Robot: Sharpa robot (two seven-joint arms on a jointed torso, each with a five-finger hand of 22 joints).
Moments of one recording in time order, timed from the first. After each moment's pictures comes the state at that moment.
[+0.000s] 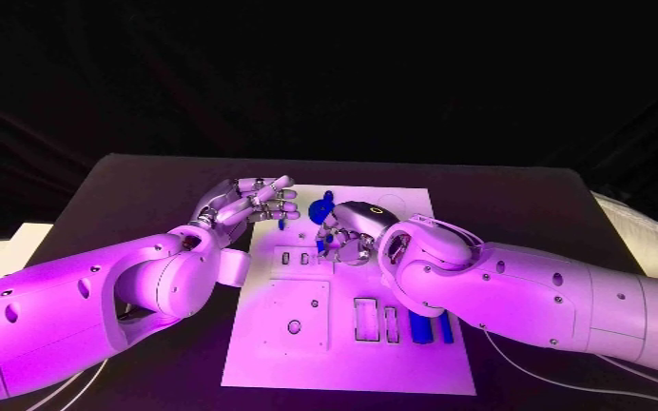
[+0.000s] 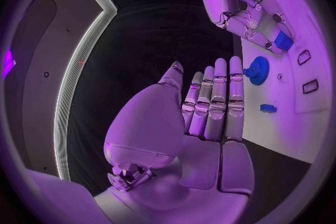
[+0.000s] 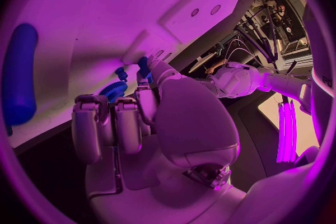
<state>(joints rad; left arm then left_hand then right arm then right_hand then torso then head) 1.17 -0.94 -0.03 1.69 0.02 -0.37 0.42 1.41 0.04 -0.02 0.16 0.14 1.00 0.20 0.09 0.07 1.12 0.14 0.08 0.07 1.16 0.10 0.16 0.27 0.16 1.01 0.20 0.34 0.15 1.19 -0.60 -0.06 1.56 -1.48 -0.34 -0.30 1.40 -0.01 0.24 0.08 0.17 1.12 0.11 0.11 0.09 1.40 0.04 1.25 1.33 1.46 -0.04 1.52 1.31 0.05 1.46 0.08 1.51 1.31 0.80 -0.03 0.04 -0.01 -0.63</state>
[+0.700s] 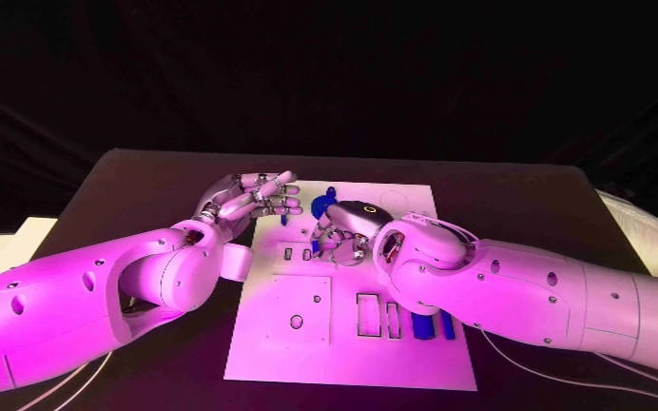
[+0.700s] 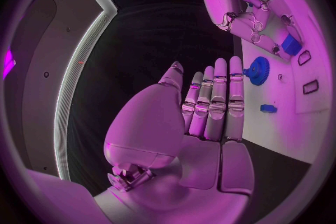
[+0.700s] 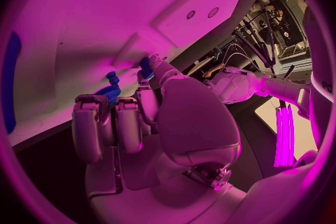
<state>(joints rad) 1.17 -0.94 -0.03 1.68 0.02 -0.37 0.42 1.41 0.04 -0.02 0.16 0.14 1.00 0.20 0.09 0.07 1.12 0.14 0.08 0.07 1.16 0.10 0.16 0.27 0.16 1.01 0.20 0.34 0.15 1.18 -0.57 -0.06 1.55 -1.51 -0.31 -0.29 1.36 -0.02 0.24 0.08 0.17 1.11 0.11 0.11 0.10 1.41 0.04 1.24 1.31 1.46 -0.04 1.51 1.31 0.05 1.45 0.07 1.51 1.31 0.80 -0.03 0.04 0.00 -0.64</state>
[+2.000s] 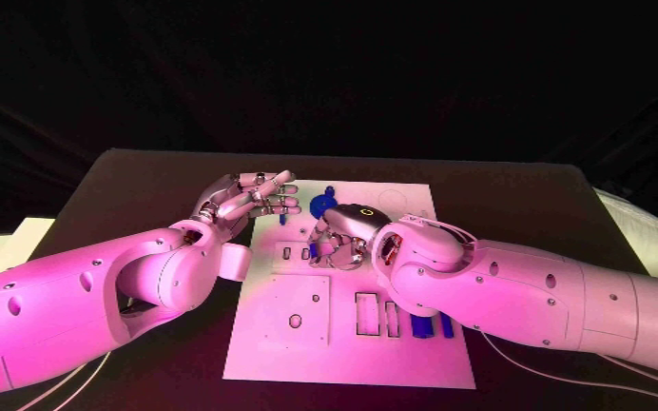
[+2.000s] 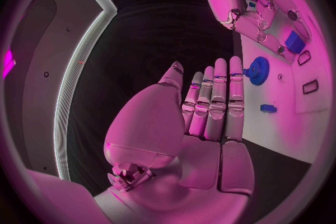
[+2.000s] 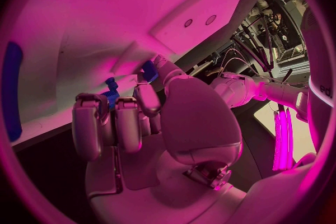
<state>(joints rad) 1.17 -0.94 -0.03 1.68 0.02 -0.37 0.42 1.41 0.04 -0.01 0.16 0.14 1.00 0.20 0.09 0.07 1.12 0.14 0.08 0.07 1.16 0.10 0.15 0.27 0.16 1.01 0.20 0.34 0.15 1.18 -0.58 -0.06 1.56 -1.54 -0.28 -0.29 1.28 -0.10 0.18 0.09 0.18 1.04 0.14 0.07 0.08 1.37 0.05 1.15 1.26 1.47 -0.03 1.50 1.31 0.05 1.44 0.08 1.50 1.31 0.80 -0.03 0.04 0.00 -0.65</state>
